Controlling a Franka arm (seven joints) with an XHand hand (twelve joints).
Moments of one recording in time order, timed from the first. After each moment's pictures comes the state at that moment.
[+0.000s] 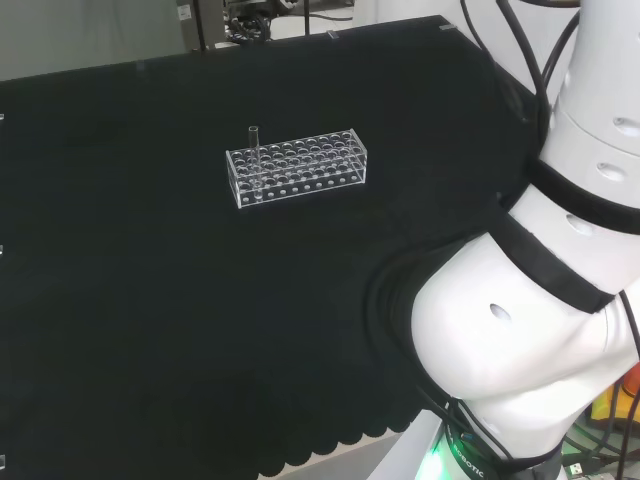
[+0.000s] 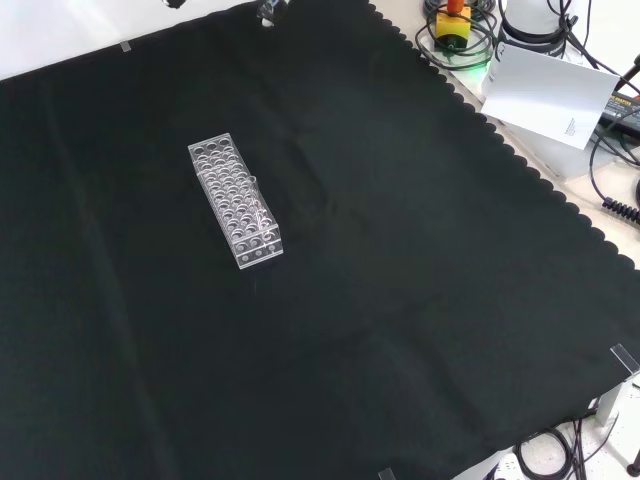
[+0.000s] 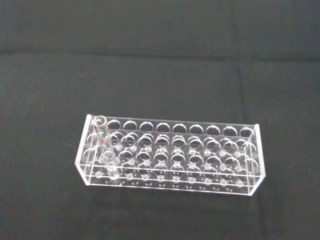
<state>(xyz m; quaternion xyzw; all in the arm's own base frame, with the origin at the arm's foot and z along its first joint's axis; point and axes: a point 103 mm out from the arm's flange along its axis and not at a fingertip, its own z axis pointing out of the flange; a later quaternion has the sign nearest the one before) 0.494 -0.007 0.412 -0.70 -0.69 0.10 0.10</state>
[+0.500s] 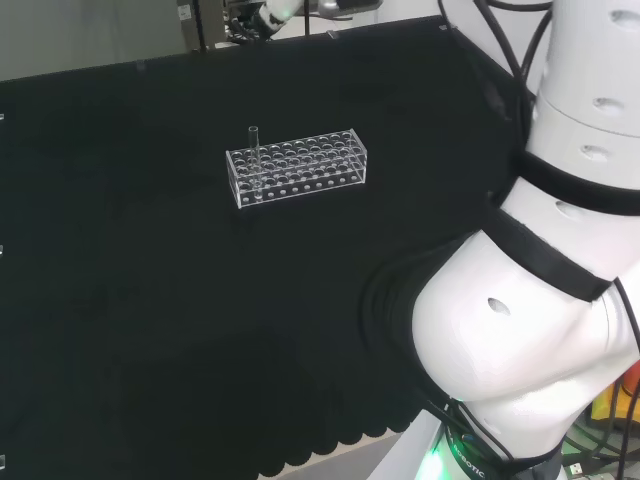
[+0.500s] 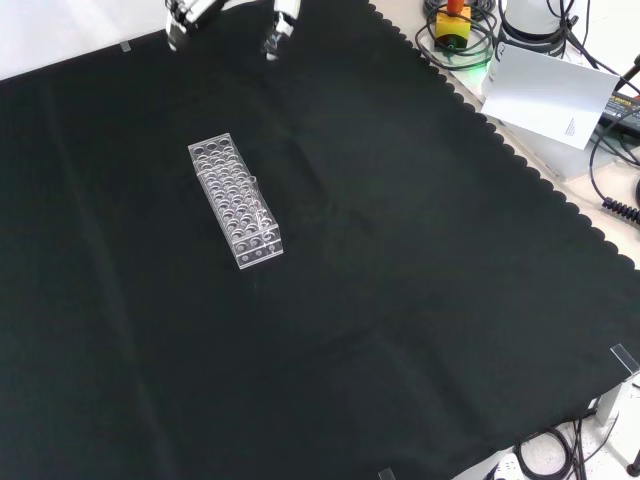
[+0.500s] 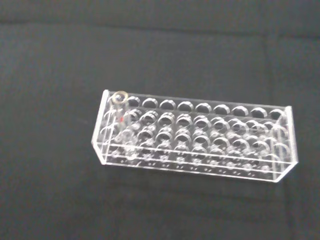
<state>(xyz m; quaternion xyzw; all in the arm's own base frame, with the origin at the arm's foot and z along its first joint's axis) 0.510 0.017 0.379 -0.68 -0.71 0.13 0.12</state>
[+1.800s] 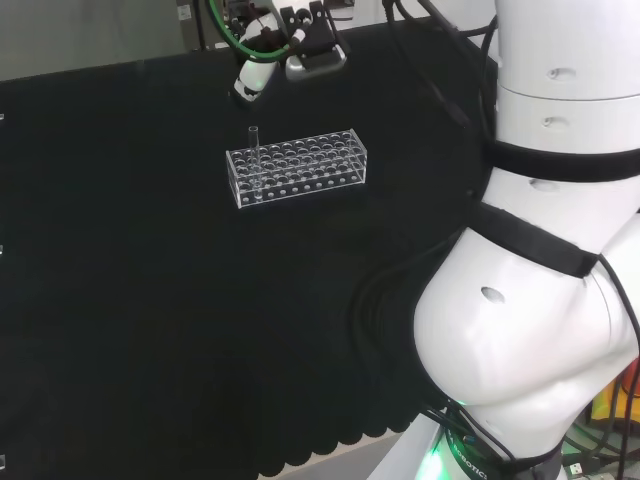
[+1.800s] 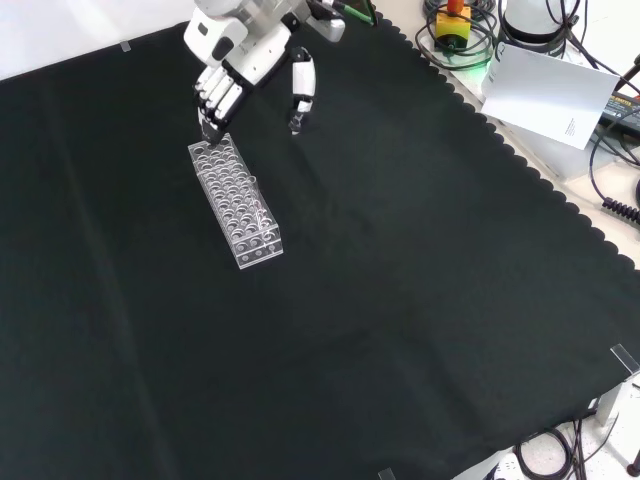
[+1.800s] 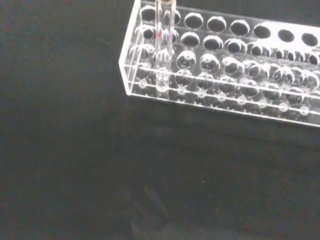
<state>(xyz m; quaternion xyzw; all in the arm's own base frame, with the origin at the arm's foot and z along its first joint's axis) 0.517 0.056 0.289 -0.65 -0.72 0.20 0.17</state>
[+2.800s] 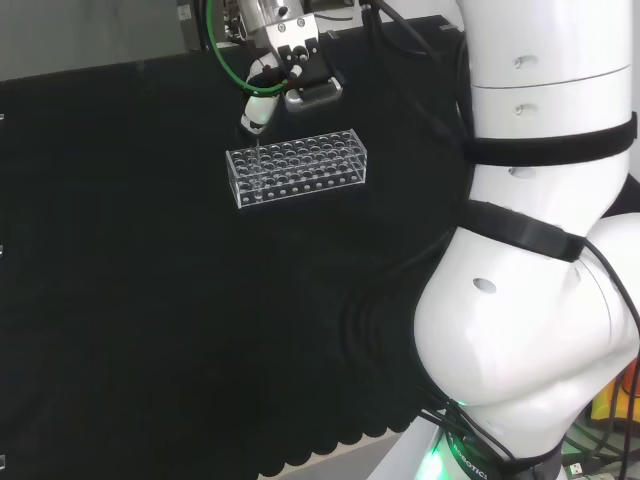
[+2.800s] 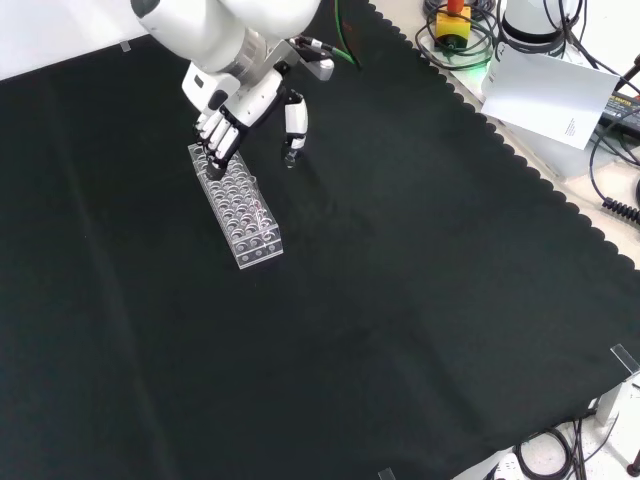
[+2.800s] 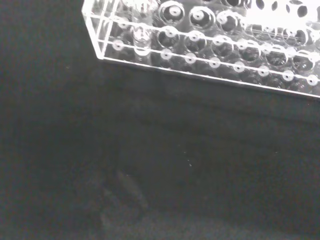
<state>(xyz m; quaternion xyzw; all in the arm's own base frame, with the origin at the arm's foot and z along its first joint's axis) 0.532 0.049 0.228 -0.65 -0.70 0.25 0.18</state>
